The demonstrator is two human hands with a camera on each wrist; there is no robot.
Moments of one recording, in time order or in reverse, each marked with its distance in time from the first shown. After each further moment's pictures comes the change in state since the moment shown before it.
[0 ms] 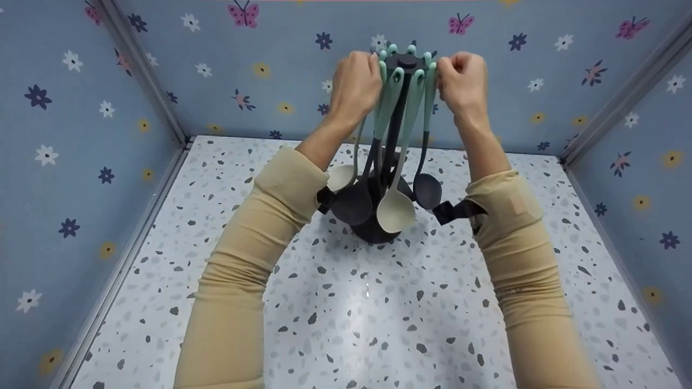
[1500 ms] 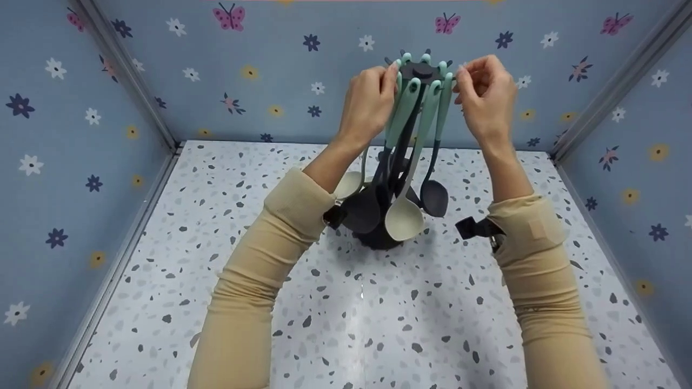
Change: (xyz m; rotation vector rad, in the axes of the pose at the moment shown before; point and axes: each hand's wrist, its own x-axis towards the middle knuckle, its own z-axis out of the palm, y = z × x) left_hand -0.020 0.012 0.030 -0.235 -0.012 0.079; right_hand -0.008 0.028 -0.045 -0.142 0.108 -0.315
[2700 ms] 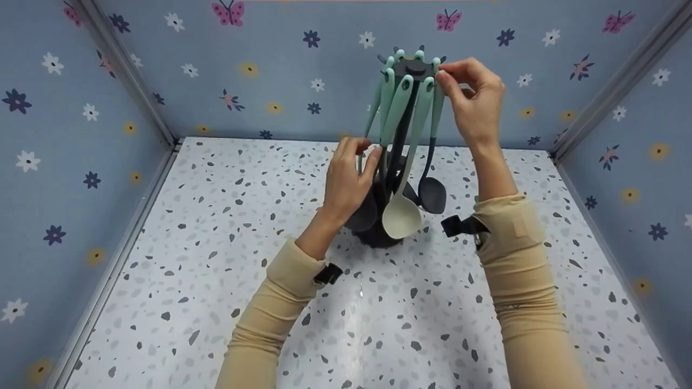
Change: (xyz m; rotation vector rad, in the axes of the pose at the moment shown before) left_hand -0.077 -0.090 0.027 0.052 0.168 0.227; right_hand -0.009 -0.017 0.014 0.263 -0.023 -0.021
